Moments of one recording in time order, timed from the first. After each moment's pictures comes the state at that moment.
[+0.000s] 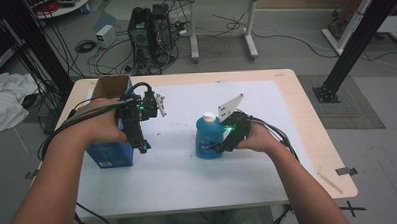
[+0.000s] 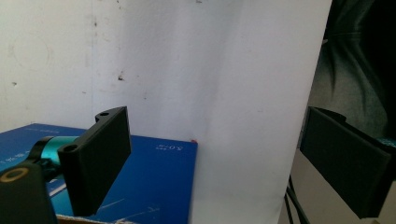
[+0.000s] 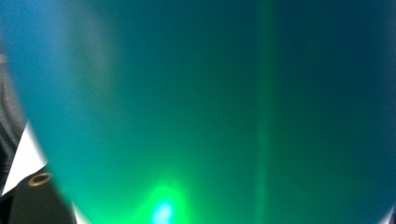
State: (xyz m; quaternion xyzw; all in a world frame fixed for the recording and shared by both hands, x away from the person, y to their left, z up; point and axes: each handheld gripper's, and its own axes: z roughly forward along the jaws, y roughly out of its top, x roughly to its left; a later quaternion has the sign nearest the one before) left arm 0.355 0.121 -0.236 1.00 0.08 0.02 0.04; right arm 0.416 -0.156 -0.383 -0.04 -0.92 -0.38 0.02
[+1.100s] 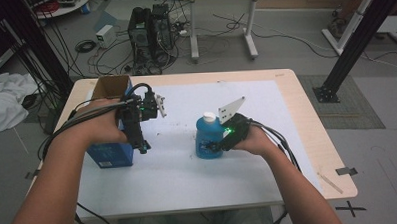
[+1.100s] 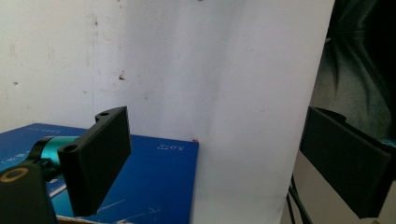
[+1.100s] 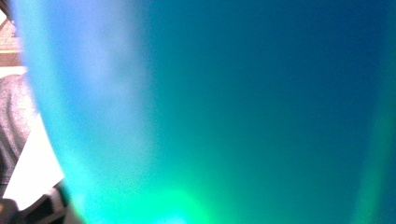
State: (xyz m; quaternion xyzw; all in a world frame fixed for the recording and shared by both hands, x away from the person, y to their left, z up) left arm 0.355 0.120 -0.238 1.00 0.08 0.03 0.04; right arm 0.415 -0.155 -0.391 -0.02 -0.91 -0.42 0.02
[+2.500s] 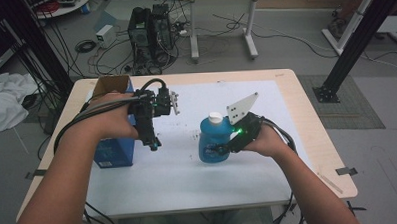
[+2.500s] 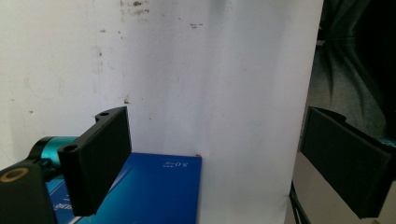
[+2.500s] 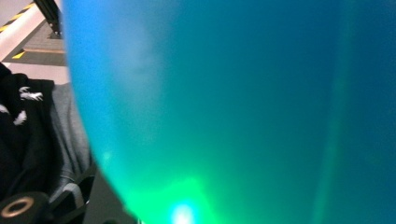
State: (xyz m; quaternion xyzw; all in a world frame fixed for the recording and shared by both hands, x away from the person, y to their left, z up) left arm 0.354 0.089 -0.225 1.00 0.04 0.03 0.04; right arm 0.378 -0.168 -0.340 0.03 -0.89 -0.45 0.03
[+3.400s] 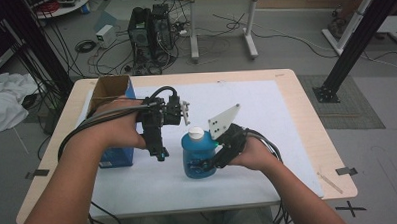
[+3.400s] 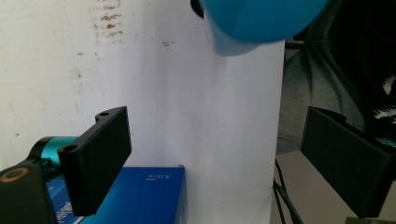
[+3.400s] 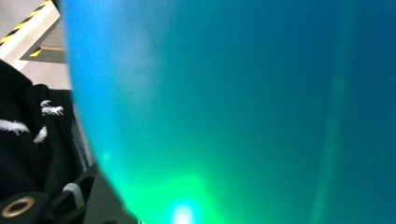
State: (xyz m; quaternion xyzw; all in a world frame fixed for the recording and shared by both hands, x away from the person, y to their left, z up) left arm 0.326 0.067 -0.219 1.00 0.02 0.02 0.04; right arm 0.339 -0.122 -0.335 0.04 -0.90 -0.42 0.05
